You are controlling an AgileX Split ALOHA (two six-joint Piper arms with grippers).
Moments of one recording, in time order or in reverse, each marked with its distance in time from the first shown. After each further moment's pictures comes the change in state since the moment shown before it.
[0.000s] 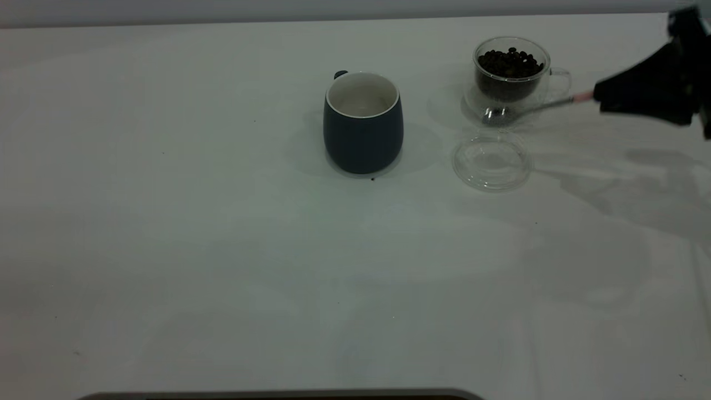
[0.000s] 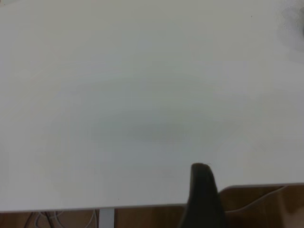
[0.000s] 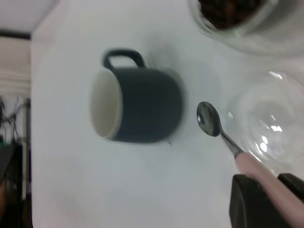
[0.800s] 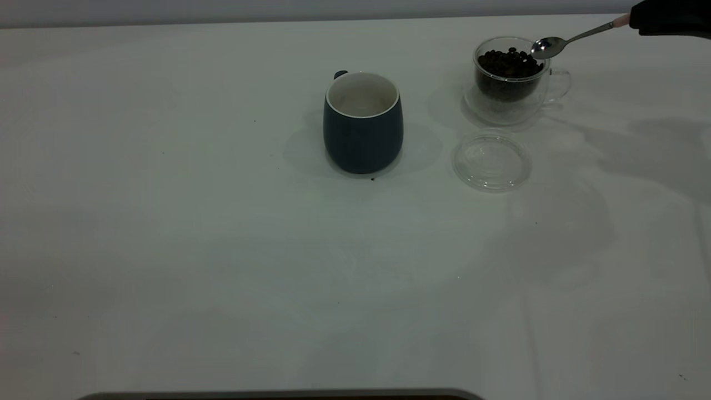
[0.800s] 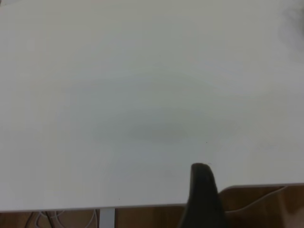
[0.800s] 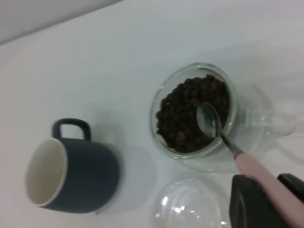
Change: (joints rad) left arm 0.000 0.000 0.000 0.000 0.000 -0.002; right arm 0.024 -0.074 -0.187 -0.075 -0.218 -0.038
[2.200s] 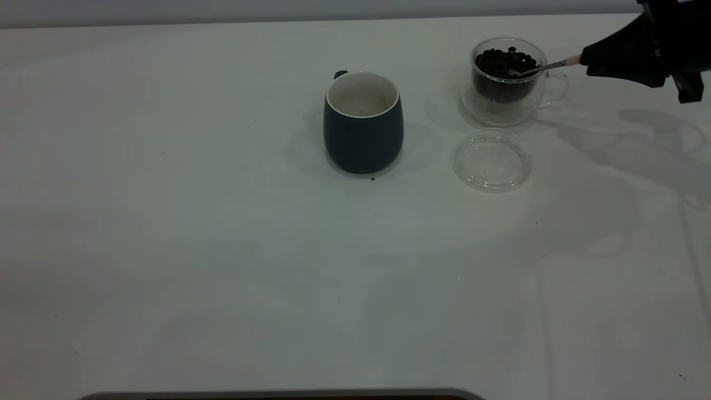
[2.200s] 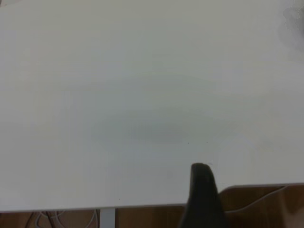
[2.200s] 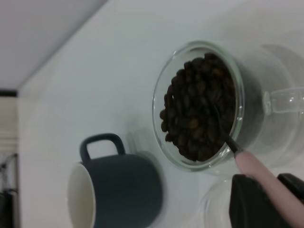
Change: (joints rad) left arm 0.000 0.000 0.000 0.005 0.000 0.003; right arm 0.001 0.260 -0.115 0.110 0.168 0.186
